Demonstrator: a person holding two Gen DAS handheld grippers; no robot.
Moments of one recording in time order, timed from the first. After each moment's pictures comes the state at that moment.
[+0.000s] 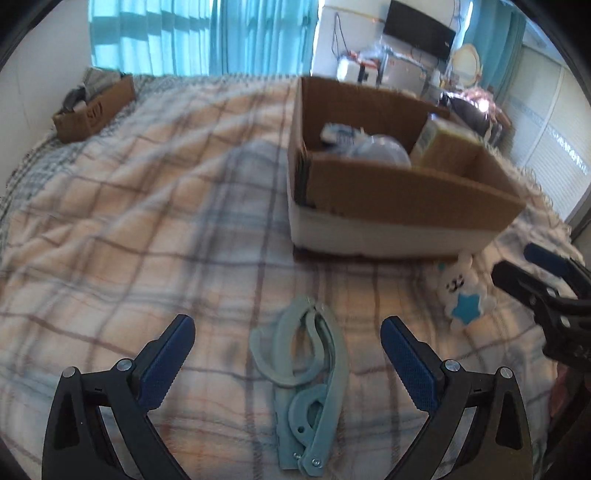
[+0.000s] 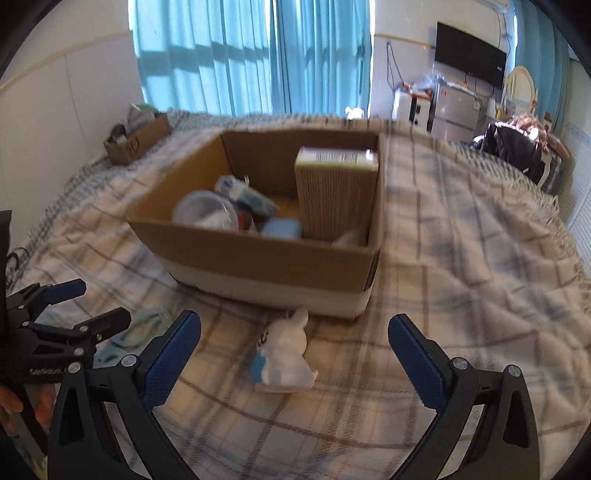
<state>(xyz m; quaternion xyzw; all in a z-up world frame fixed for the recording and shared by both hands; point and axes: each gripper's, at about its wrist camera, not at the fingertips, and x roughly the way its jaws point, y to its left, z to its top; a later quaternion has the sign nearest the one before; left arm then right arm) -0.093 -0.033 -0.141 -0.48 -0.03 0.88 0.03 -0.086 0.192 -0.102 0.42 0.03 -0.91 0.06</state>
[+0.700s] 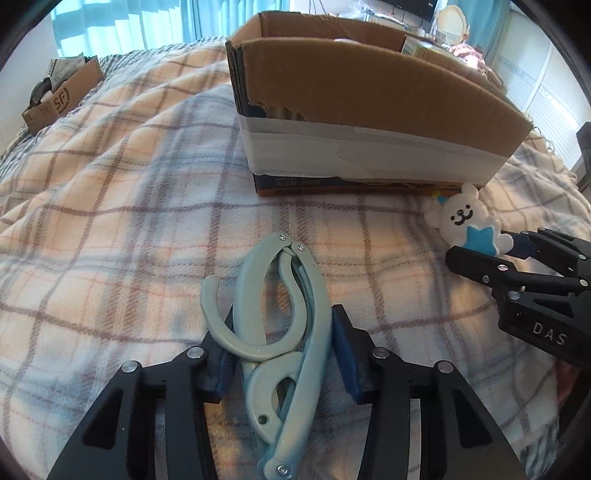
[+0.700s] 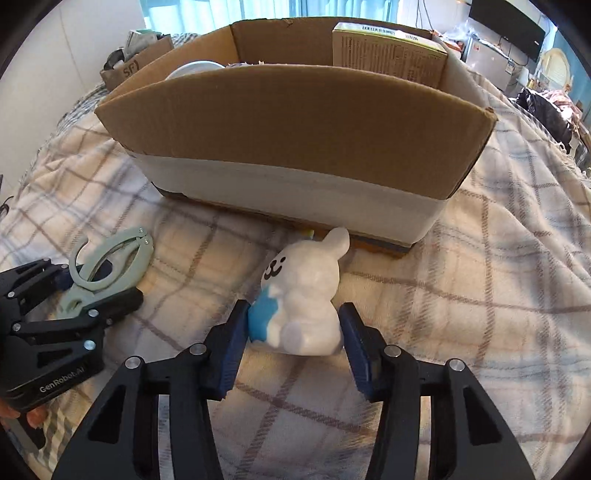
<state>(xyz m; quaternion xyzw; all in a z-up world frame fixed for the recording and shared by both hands) -0.071 -0.005 -0.179 -0.52 0.00 0.85 0.05 -0.098 0.179 -0.157 0.52 0.05 -0.85 0.09</state>
